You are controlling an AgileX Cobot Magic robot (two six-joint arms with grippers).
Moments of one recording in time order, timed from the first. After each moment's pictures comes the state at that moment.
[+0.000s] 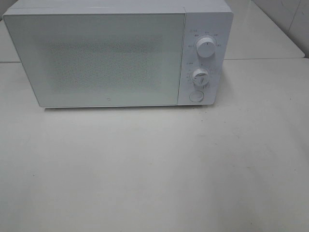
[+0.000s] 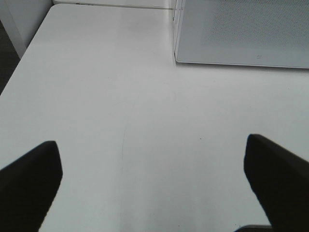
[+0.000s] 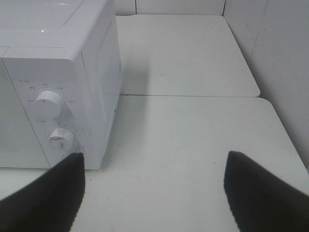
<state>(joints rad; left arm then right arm) 0.04 0.00 -0.52 -0.04 1.08 -0.02 0.05 0.67 -0.58 -0.08 0.28 0.08</state>
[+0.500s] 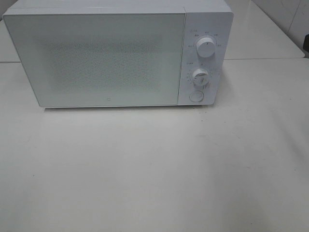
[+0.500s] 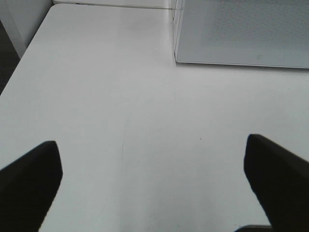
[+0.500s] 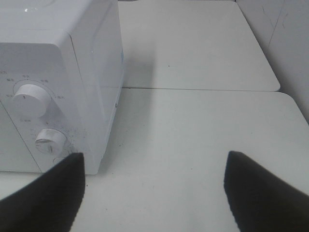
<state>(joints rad) 0.04 0.00 -0.52 -0.04 1.08 -0.02 0.05 0.93 -0.51 -0.08 -0.04 0.08</state>
